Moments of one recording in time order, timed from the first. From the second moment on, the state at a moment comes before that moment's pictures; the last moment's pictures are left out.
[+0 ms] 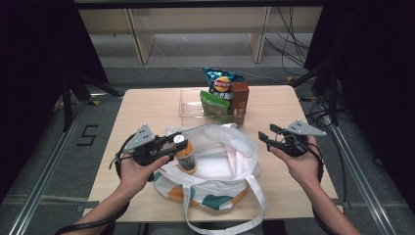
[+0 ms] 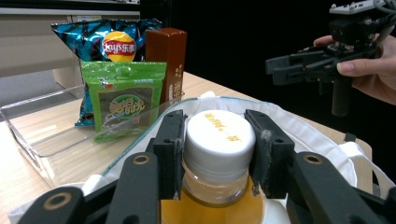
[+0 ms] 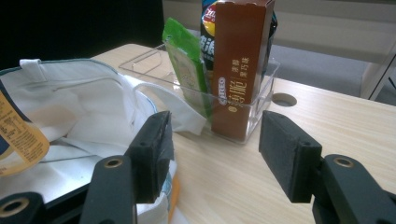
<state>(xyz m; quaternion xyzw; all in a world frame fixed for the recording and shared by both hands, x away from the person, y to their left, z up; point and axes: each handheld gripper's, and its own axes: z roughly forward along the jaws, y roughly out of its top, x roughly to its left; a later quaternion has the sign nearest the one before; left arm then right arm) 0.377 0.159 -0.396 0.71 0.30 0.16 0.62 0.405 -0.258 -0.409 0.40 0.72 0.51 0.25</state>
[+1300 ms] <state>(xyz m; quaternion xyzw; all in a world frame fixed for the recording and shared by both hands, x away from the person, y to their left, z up) 0.382 0.159 -0.372 0.70 0.29 0.17 0.63 0.402 -0.257 -0.409 0.40 0.73 0.50 0.25</state>
